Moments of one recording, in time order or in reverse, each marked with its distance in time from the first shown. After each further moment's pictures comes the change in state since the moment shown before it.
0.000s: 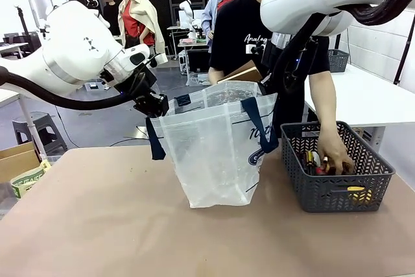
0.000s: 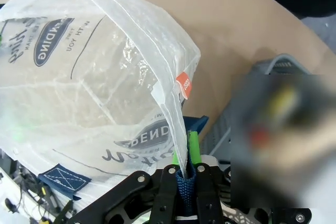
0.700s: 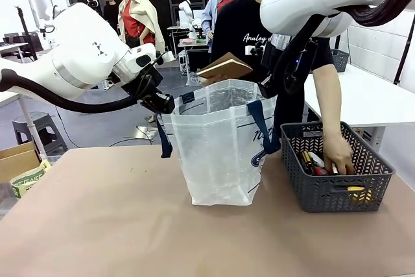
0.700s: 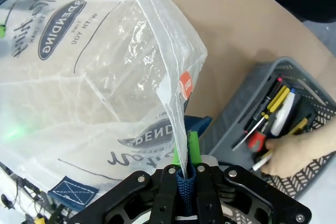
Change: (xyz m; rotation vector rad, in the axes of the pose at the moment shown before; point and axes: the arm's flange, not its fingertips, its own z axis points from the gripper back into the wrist) left arm 0.009 -0.009 -0.009 0.032 -0.059 -0.094; right arm 0.000 -0.001 -0.003 0.002 0.004 0.026
